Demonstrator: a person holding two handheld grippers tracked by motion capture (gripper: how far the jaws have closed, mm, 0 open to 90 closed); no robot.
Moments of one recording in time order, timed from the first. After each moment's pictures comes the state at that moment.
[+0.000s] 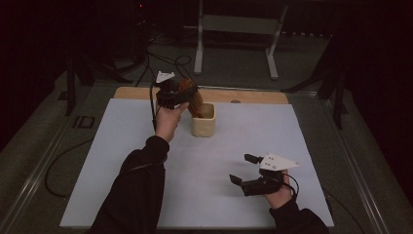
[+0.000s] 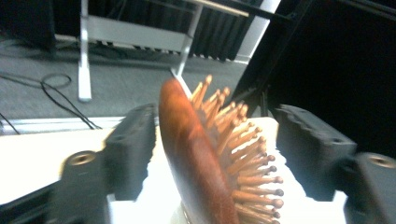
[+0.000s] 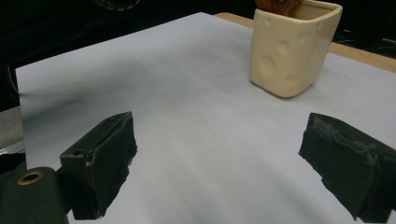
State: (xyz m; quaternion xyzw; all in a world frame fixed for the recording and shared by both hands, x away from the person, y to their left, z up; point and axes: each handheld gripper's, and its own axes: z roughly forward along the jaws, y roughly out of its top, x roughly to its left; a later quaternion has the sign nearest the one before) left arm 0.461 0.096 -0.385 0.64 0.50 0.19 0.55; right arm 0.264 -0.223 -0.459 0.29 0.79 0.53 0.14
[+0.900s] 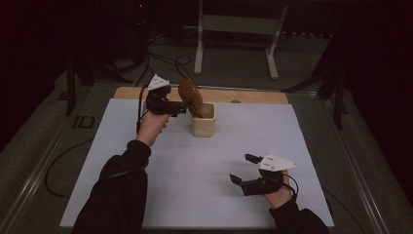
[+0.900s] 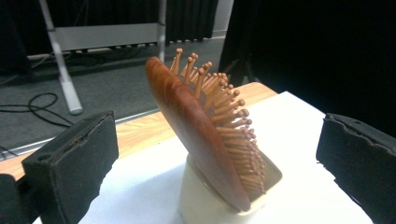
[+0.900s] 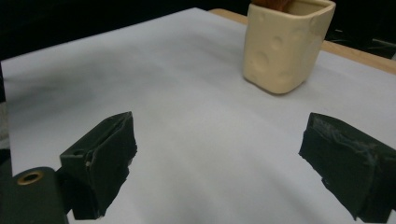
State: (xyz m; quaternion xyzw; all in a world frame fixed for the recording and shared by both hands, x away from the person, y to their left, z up) left arm 0.436 0.125 -0.382 0.72 0.40 0.19 0.53; right arm 0.265 -0.222 -0.464 0.29 0.79 0.52 0.16
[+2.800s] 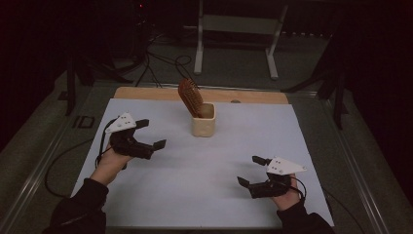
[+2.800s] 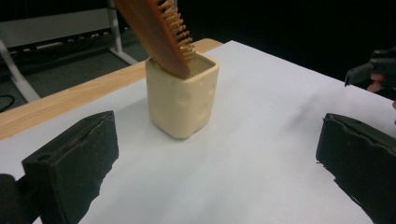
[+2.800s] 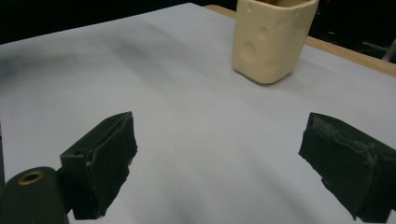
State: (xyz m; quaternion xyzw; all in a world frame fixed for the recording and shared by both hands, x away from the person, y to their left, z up) left arm 0.327 0.205 -0.412 0.78 0.31 0.15 0.53; right arm 0.260 -0.245 -0.468 0.28 0.79 0.51 0.17
